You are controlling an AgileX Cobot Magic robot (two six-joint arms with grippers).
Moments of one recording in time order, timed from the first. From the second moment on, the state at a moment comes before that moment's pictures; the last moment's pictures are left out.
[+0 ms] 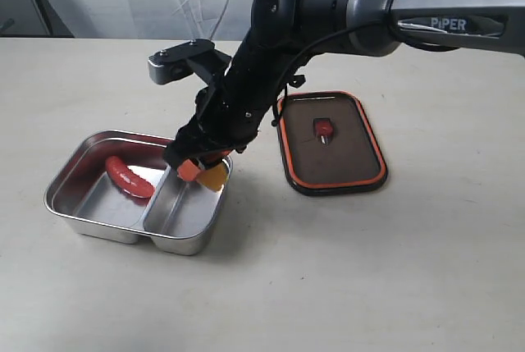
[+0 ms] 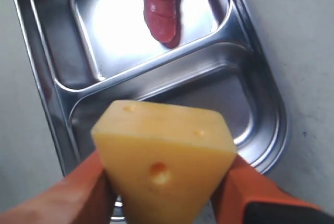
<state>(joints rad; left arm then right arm) 0.08 0.01 0.00 -0.02 0.23 0.02 0.69 2.04 -1.54 0.52 0.87 -0.54</state>
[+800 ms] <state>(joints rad) 0.08 0.01 0.00 -0.02 0.23 0.02 0.63 1.98 -1.60 0.35 0.94 -0.29</state>
